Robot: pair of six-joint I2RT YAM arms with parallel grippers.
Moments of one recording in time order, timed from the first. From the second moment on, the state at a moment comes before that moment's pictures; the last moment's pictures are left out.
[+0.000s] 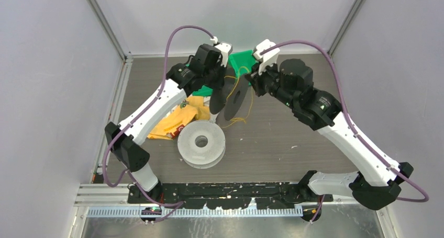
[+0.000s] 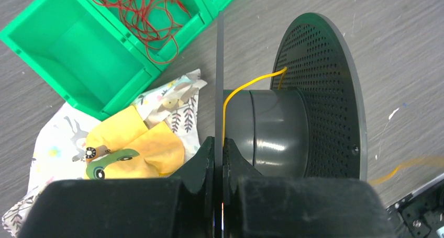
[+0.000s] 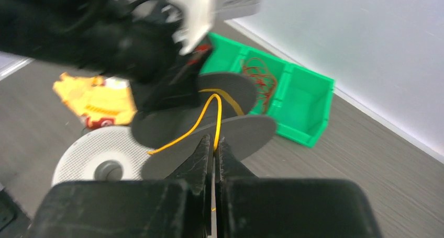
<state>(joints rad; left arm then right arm) -0.69 1.68 1.83 -0.79 -0.09 -0.18 0.83 1.20 1.51 -0.53 0.15 -0.08</state>
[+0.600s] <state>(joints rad) -0.75 1.67 1.79 -0.89 0.07 -0.03 0.44 1.25 1.48 -0.50 -0.05 -0.02</state>
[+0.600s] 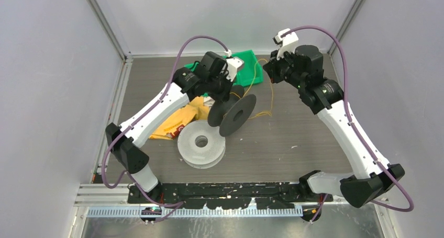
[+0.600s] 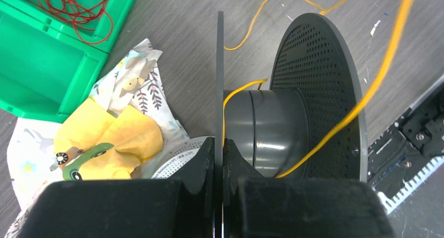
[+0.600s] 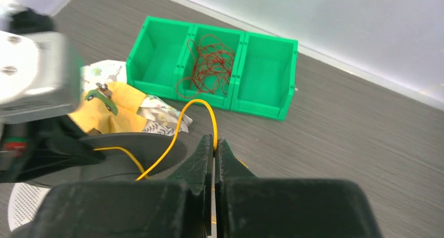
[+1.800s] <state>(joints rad) -0.53 1.30 1.74 -0.62 0.42 -0.30 0.38 1.06 0.71 0.19 -0.45 0.40</state>
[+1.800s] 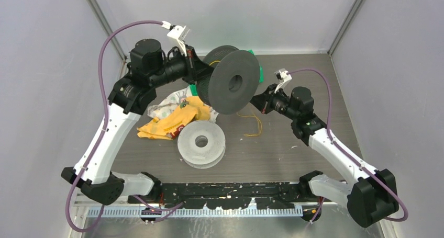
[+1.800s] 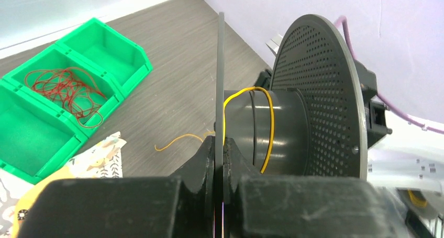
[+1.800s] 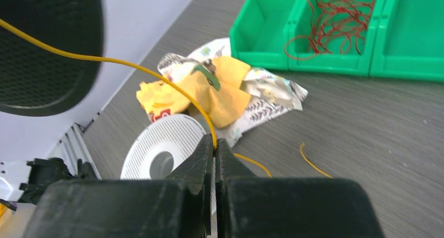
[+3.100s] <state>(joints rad) -0.65 1.11 1.43 -0.30 -0.23 -0.63 0.64 1.23 0.65 0.69 -0.31 0.57</state>
